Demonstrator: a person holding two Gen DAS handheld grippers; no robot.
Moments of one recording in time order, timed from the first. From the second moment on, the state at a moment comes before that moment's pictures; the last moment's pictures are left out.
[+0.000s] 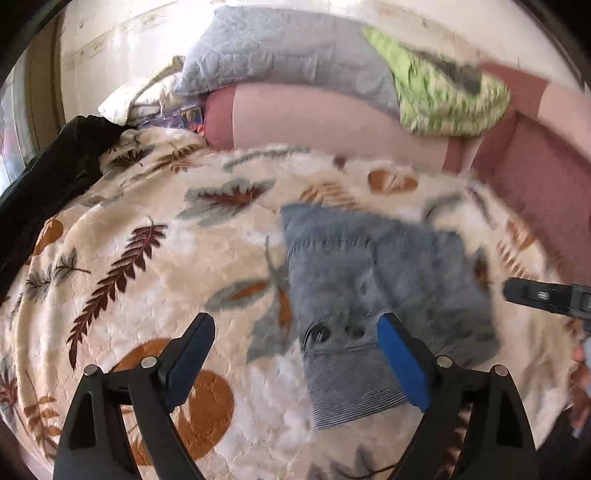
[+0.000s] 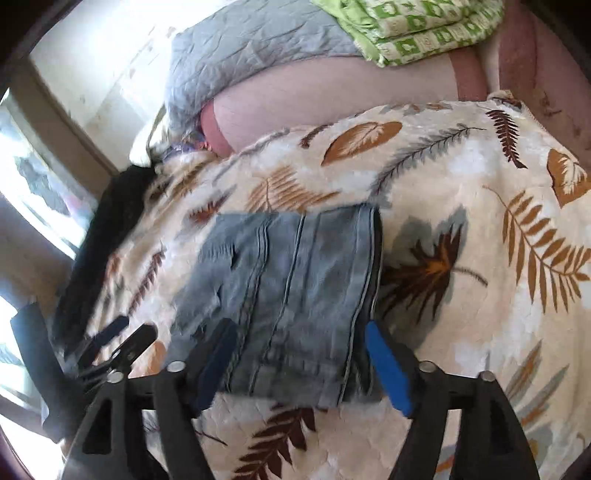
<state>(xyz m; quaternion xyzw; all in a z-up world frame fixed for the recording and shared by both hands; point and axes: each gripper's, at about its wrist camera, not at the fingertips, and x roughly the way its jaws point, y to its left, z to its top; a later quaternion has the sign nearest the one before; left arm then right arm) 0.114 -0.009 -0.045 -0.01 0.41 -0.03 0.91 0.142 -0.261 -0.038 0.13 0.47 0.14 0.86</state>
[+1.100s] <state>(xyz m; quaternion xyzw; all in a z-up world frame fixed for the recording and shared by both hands) 0.019 -0.037 -0.010 0.01 0.40 0.01 0.92 -0.006 -0.249 -0.022 -0.02 0.39 0.09 0.91</state>
